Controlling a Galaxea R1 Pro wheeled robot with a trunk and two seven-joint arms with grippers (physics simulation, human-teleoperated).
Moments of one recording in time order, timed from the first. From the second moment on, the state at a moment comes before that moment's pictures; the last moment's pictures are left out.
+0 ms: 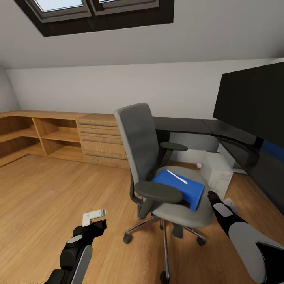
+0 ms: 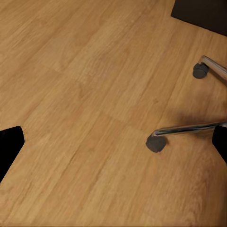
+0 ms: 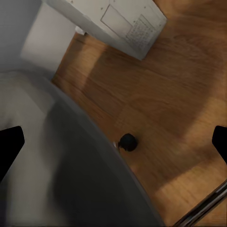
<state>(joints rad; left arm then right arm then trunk) -0.14 -0.11 -0.10 -1.60 0.23 0.72 0.47 -0.88 -0.16 -0.23 -0.22 -0.95 -0.16 -0.14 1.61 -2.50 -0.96</state>
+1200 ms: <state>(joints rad) -0.14 -0.11 -0.11 -1.57 0.23 0.72 0.47 -0.89 -0.19 -0.23 -0.22 -0.94 -0.16 -0.14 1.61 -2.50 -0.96</state>
